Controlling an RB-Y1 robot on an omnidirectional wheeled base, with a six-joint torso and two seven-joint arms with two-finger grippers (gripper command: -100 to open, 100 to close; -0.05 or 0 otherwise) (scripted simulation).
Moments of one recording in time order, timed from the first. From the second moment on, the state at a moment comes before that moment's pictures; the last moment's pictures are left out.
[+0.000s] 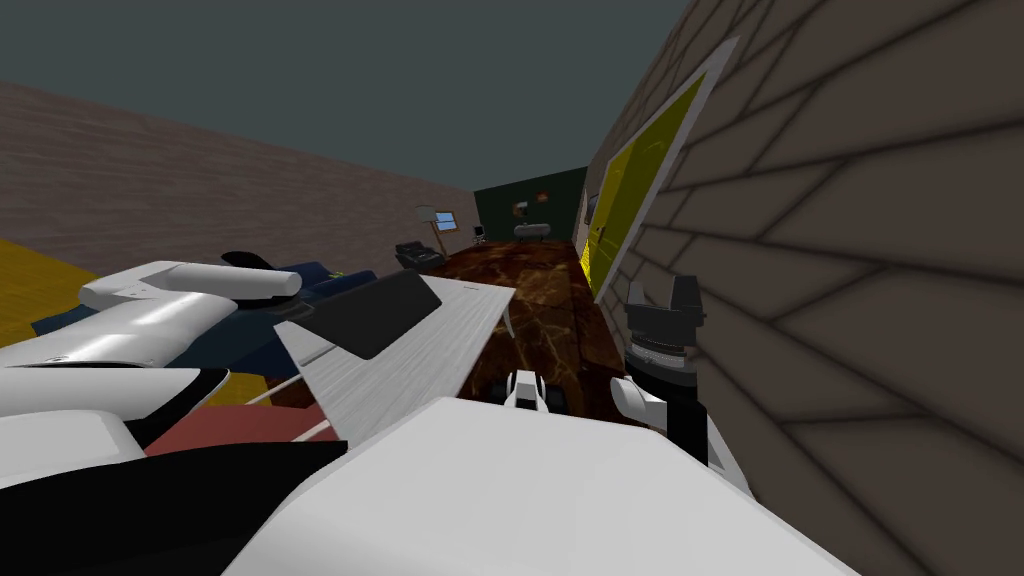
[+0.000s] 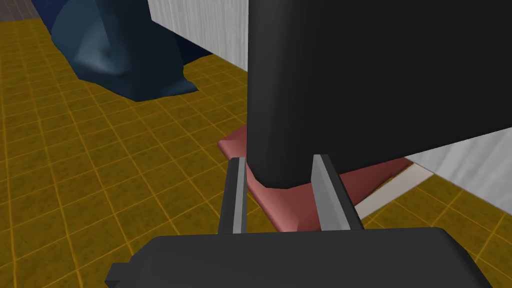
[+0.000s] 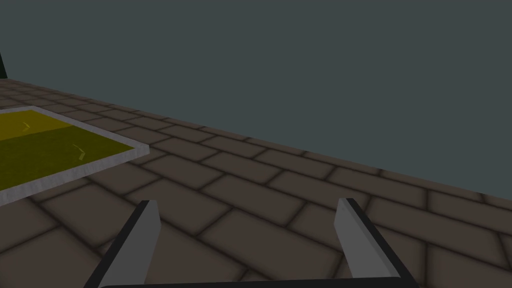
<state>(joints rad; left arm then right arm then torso) -0.22 1.54 0.06 -0.83 0.78 1.08 0.81 0.48 -0.04 -0.04 -2.29 0.04 -0.63 0.00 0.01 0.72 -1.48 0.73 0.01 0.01</state>
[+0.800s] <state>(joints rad) 0.00 1.51 0.04 -0.84 0.79 0.84 0.92 0.48 -0.04 -0.04 -2.29 0.04 -0.63 0.00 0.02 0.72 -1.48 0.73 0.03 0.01</state>
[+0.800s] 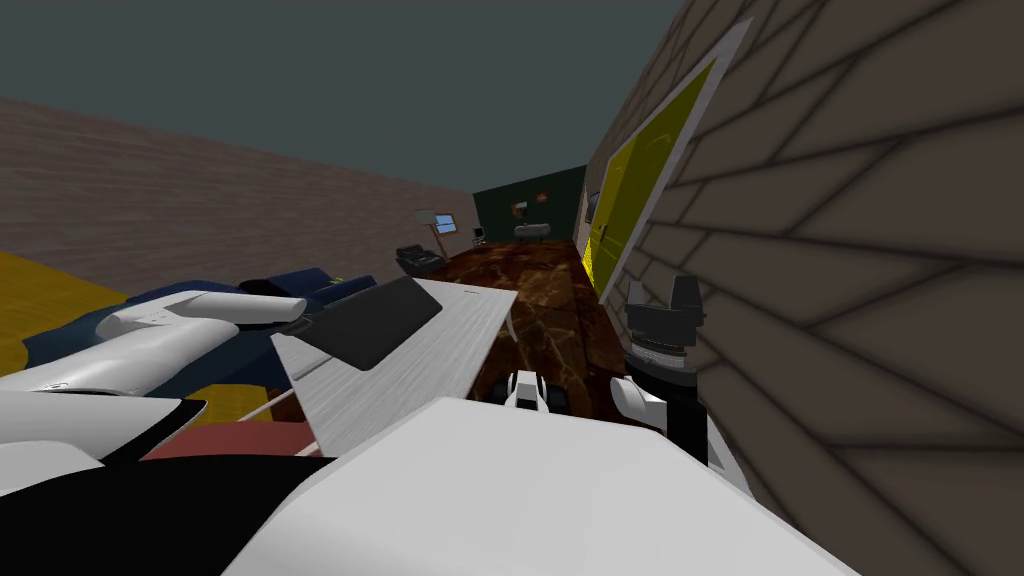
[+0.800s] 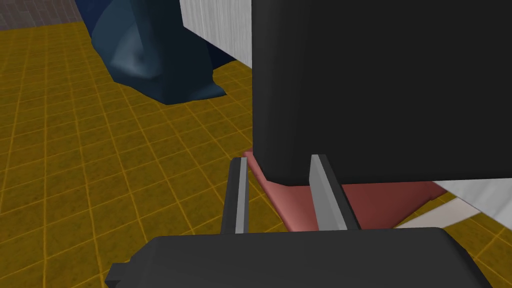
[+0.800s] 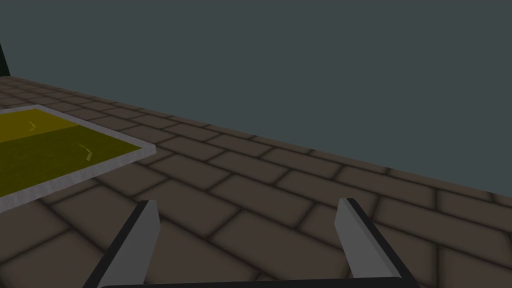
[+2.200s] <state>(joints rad) 0.02 1.67 0.04 -0.97 1.01 1.07 0.96 0.48 -0.04 -0.04 -2.29 0.04 -0.63 0.00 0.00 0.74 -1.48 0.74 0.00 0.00</state>
